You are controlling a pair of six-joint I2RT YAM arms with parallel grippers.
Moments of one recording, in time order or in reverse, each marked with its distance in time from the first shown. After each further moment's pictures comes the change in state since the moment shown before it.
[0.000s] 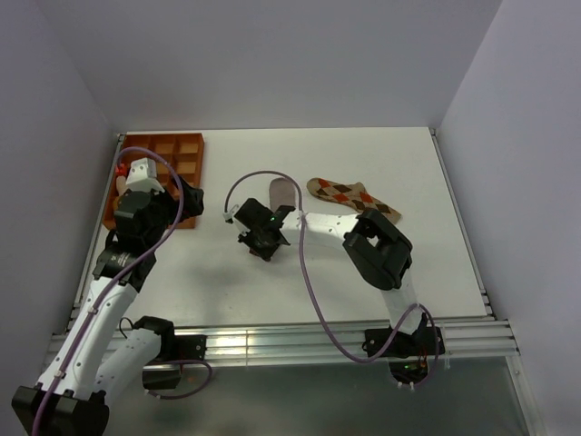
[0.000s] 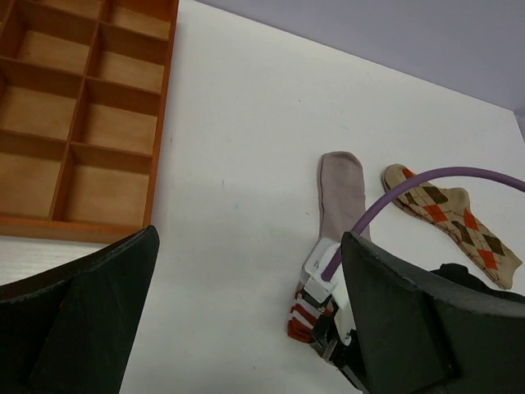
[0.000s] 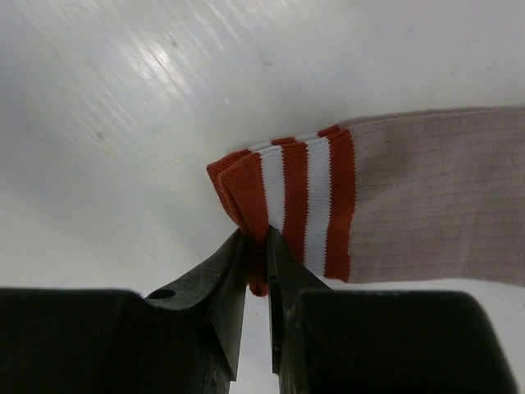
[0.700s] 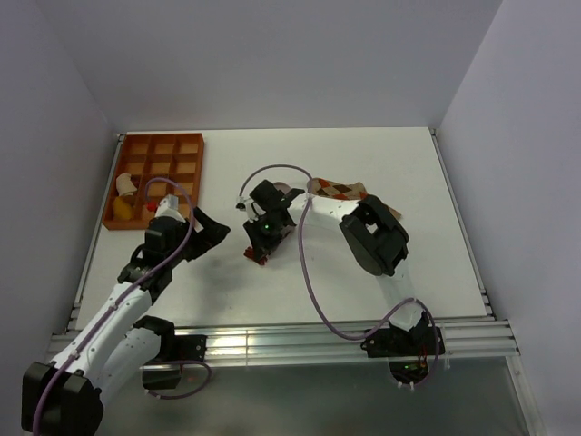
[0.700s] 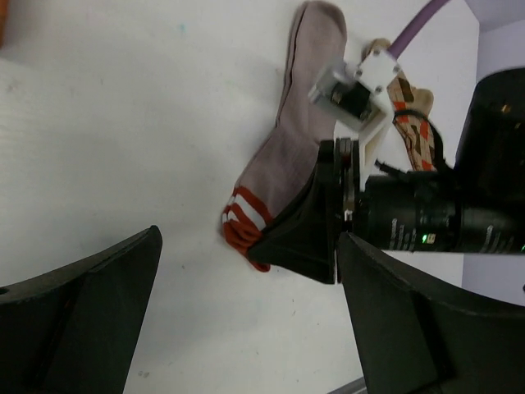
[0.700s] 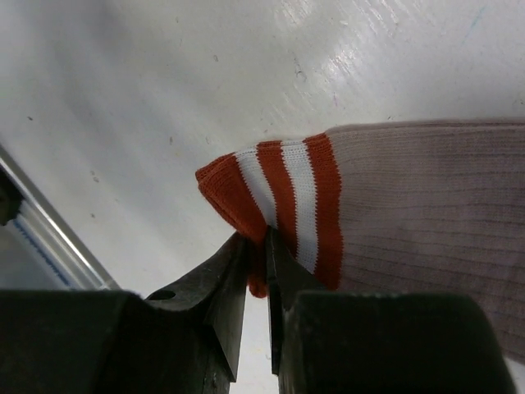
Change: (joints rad) left arm -0.053 0.021 -0.287 0.059 0.193 -0.378; right arm -0.148 0.085 0.070 -0.023 -0.460 0.156
